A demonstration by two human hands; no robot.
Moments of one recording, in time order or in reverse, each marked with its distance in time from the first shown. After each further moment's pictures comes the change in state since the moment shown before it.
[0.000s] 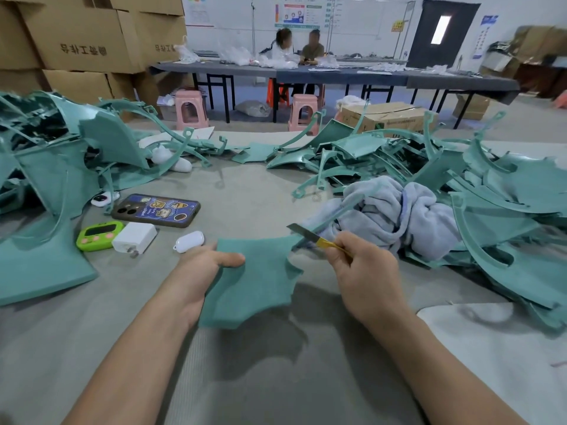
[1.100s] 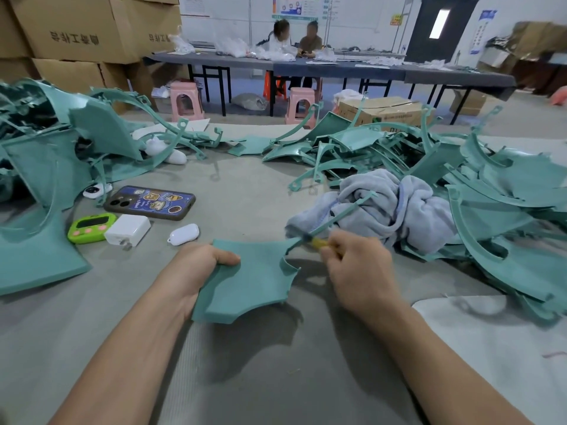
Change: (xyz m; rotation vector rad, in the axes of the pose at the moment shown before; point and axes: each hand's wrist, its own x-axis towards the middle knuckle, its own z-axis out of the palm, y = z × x) left_hand 0.013 -0.005 -0.003 0.105 0.055 -0.072; right_hand 0.004 -0.001 0.000 -0.124 -0.081 0.065
